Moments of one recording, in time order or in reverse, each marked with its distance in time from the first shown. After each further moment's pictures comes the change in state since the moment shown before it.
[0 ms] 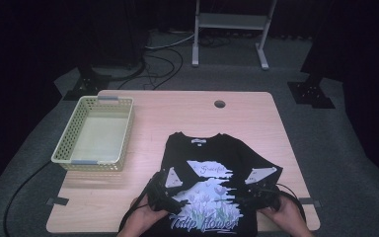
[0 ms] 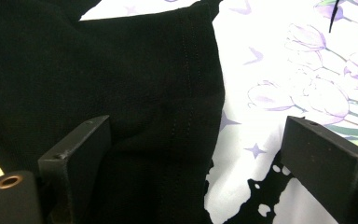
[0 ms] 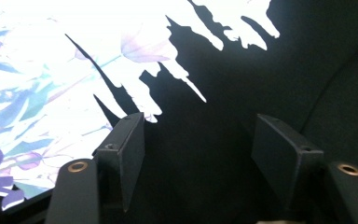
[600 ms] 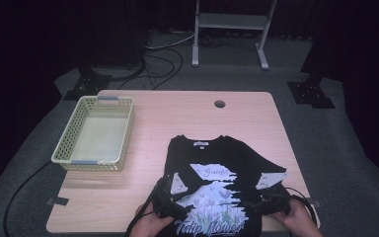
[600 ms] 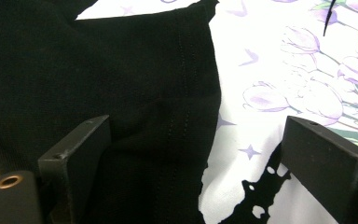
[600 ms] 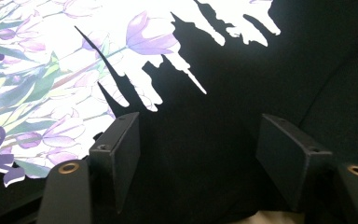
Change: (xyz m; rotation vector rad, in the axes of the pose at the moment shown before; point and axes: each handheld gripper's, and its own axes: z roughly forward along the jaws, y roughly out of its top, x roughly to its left) left arm -0.029 0.003 0.003 -0.009 0.011 -0.028; right arm -0.011 -0.027 -0.012 -0.050 0.053 -0.055
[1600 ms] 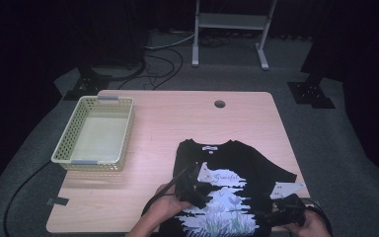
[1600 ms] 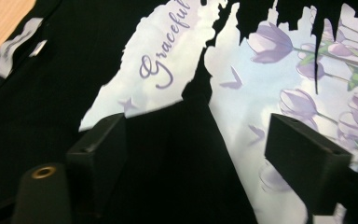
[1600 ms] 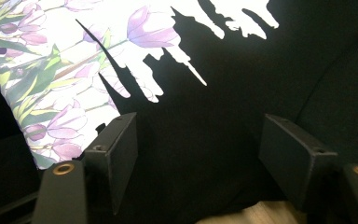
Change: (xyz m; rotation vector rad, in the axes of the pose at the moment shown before) left arm 0.000 0.076 0.025 0.046 -0.145 0.243; right arm 0.005 -0.033 -0.023 -0.008 -0.017 0.016
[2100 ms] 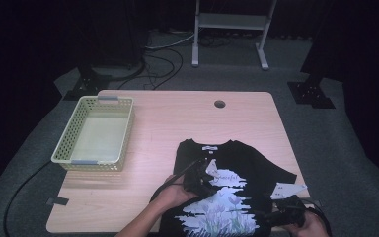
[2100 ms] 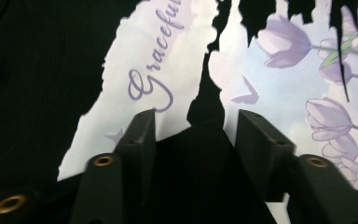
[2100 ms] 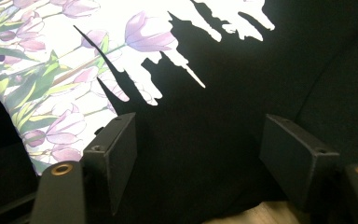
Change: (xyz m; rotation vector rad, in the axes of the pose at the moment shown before) left arm 0.019 0.010 0.030 0.035 -0.114 0.057; right arm 0.002 -0.003 0.001 -0.031 -0.013 0.024
